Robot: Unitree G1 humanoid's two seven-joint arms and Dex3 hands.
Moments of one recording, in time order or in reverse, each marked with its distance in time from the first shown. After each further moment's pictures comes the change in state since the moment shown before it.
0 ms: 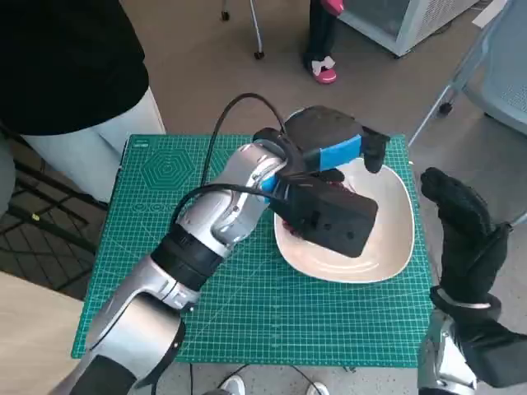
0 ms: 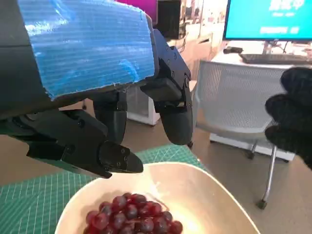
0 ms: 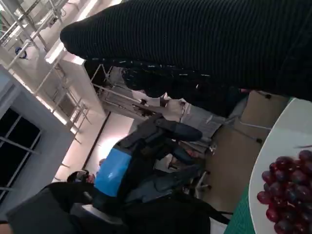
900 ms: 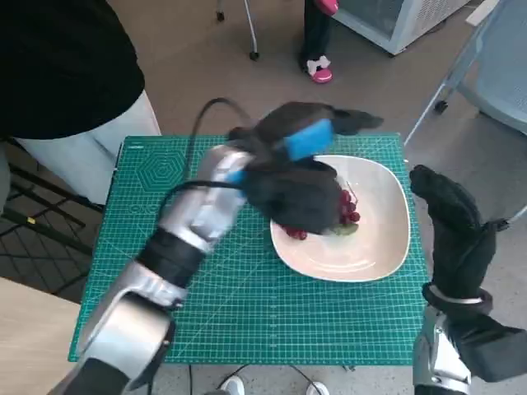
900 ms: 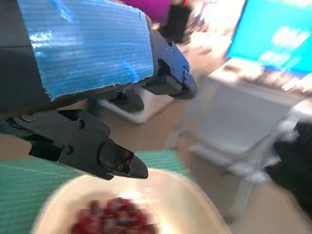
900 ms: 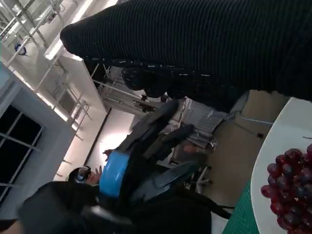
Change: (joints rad) left arm 0.106 0.074 0.204 0.062 -0.282 -0.248 0.050; right arm -0.014 0.006 0.036 0.010 0.006 0.007 0.007
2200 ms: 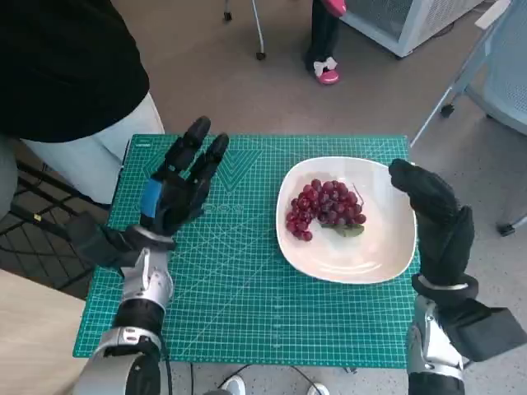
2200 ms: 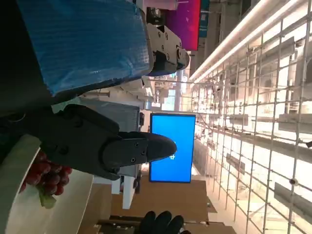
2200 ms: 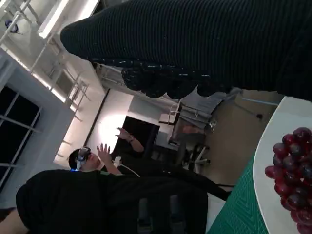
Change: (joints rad) left arm 0.380 -0.062 0.627 0.239 -0.813 -0.239 -0.566; right arm -0.072 0.001 0.030 0.093 0.004 -0.001 0.052
